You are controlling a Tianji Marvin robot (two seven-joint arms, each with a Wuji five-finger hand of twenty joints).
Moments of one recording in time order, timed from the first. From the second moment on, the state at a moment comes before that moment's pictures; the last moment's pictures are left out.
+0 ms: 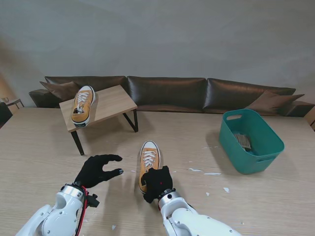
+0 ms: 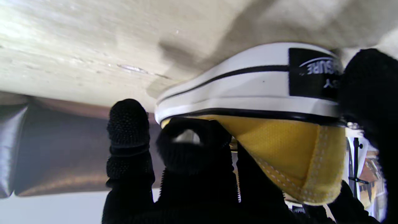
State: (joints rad) left arm 1.80 -1.13 -1.35 -1.66 0.56 -0.20 0.19; right arm -1.23 -1.21 0.39 -1.32 -0.97 0.51 -0.35; left_hand 0.74 -0.51 0.54 -0.12 0.79 0.15 0.24 0.42 0.83 0.28 0.15 0.41 0.62 0.43 0.30 0.54 0.15 0.41 0.78 0.71; right_hand 0.21 -1.00 1.18 -0.23 0.93 -0.11 1.32 1.04 0.91 0.03 1.20 1.12 1.24 -0.07 1.43 0.76 0.68 0.25 1.33 0.67
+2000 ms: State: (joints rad) left arm 1.78 -1.13 -1.33 -1.65 0.50 -0.16 0.18; right arm -1.11 -1.02 0.72 -1.47 -1.35 -0.16 -0.24; left_hand 0.74 -0.47 0.49 -0.11 0.82 0.17 0.25 0.42 0.84 0.30 0.15 0.41 0.62 0.45 0.30 0.54 0.13 0.42 0.73 0.72; right_hand 0.30 -1.11 1.27 -0.48 1.10 0.01 1.28 1.17 1.11 0.03 1.05 1.06 1.31 -0.05 1.33 0.86 0.68 0.11 1.34 0.72
